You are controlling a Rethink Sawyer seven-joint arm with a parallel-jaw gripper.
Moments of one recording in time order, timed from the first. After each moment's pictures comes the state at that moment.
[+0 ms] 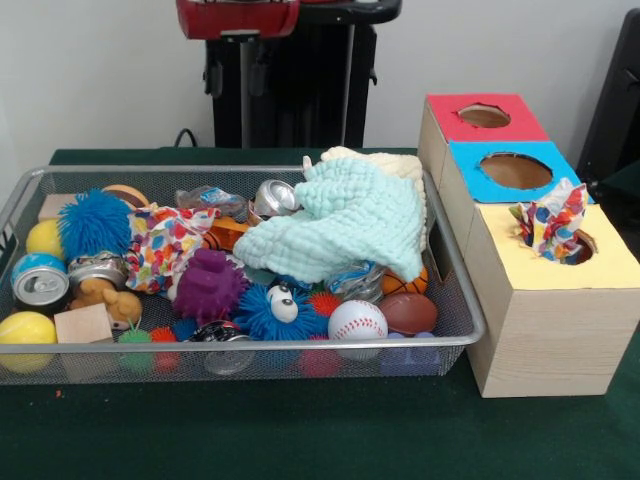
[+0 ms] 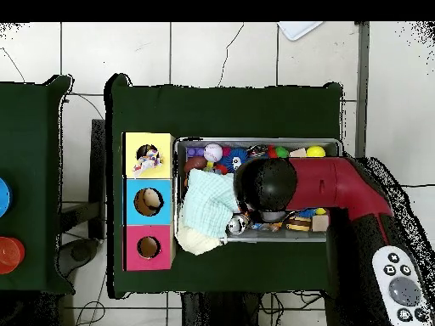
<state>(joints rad) -0.60 -0.87 0.41 1.64 -0.47 1.08 1.49</state>
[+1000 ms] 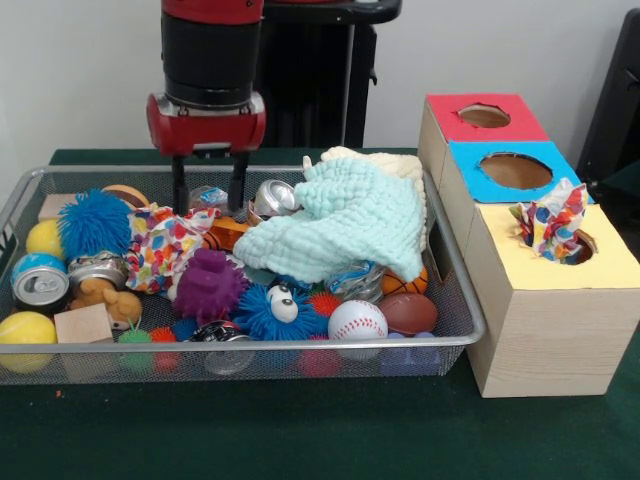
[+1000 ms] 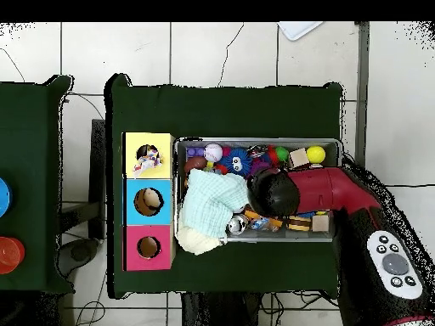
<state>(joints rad) -0.67 -0.70 0.43 1.65 -0.65 0.65 1.49</state>
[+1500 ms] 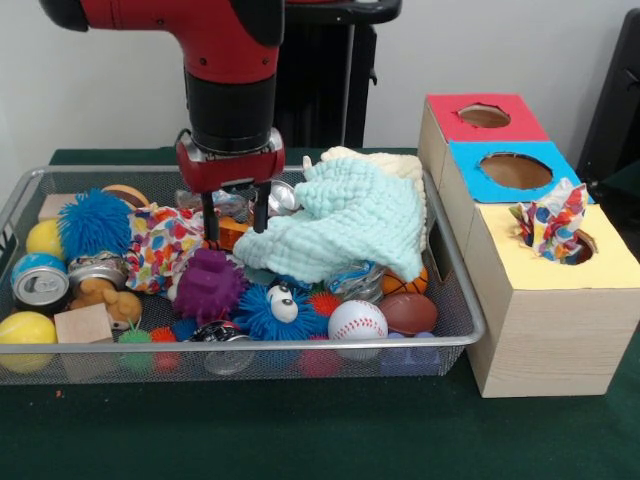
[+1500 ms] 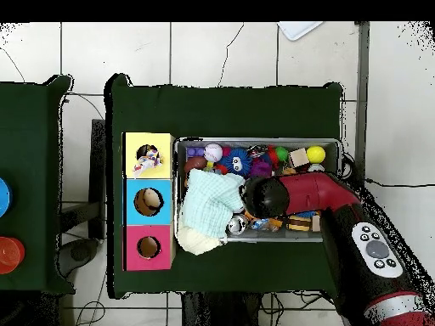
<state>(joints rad) -0.67 -0.59 0.43 1.65 -0.66 0.65 1.49</state>
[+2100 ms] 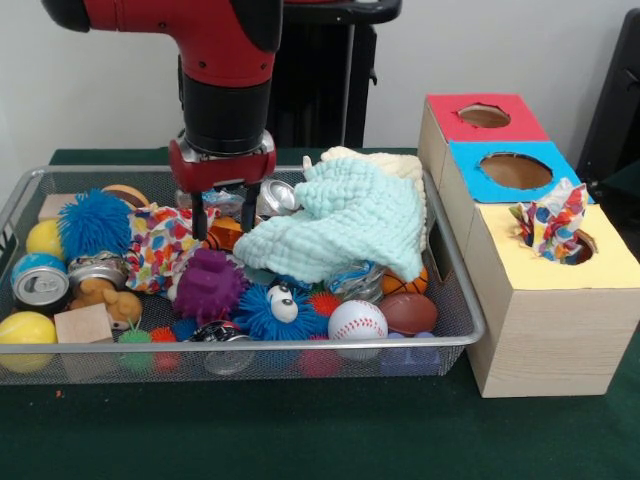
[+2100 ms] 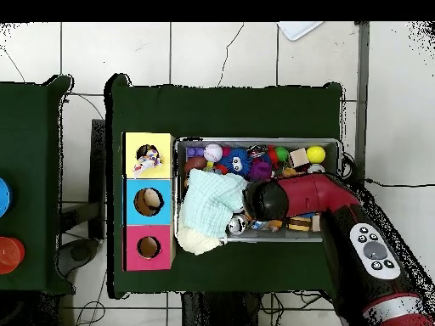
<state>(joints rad) -0.65 -0.60 0.41 1.65 -0.72 0.65 1.49</state>
